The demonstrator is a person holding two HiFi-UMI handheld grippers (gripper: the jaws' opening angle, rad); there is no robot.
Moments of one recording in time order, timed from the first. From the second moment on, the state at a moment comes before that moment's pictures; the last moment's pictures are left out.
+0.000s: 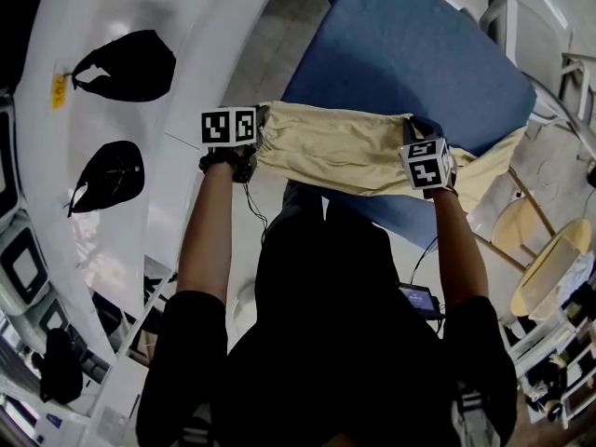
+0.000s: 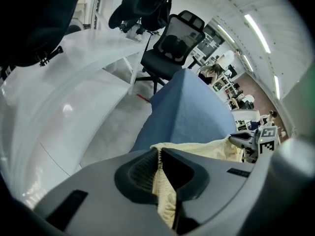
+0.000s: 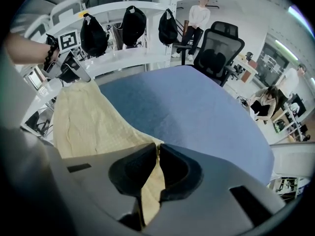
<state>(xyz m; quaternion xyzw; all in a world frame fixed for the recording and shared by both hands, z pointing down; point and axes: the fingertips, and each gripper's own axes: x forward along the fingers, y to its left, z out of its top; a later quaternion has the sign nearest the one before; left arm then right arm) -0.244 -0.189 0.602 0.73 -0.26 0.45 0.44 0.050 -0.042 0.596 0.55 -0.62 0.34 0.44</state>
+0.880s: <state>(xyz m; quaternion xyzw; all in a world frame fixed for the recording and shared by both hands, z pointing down) -0.287 -0.201 0.578 0.74 -0.35 0.47 0.34 0.074 -0.037 0.582 0.57 -0.62 0.30 0.44</state>
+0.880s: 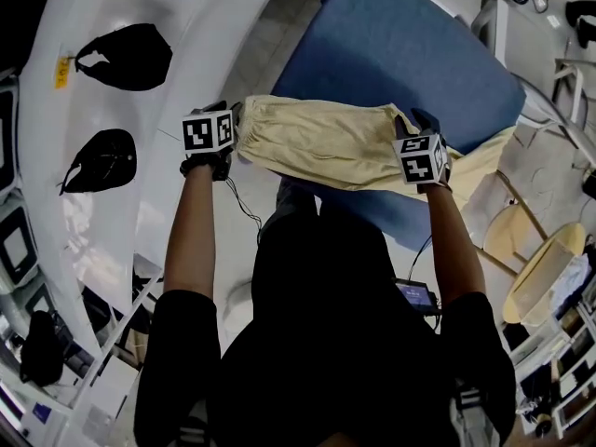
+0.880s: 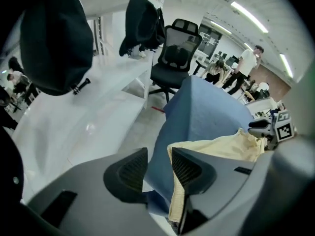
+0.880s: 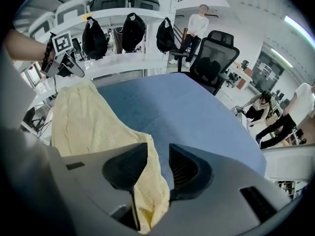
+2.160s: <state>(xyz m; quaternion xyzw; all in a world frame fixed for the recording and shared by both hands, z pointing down) -0.228 -0.023 0.538 0.83 -0.20 0.48 0.18 0.034 0.176 0.569 0.65 -0.55 0.33 0.41</state>
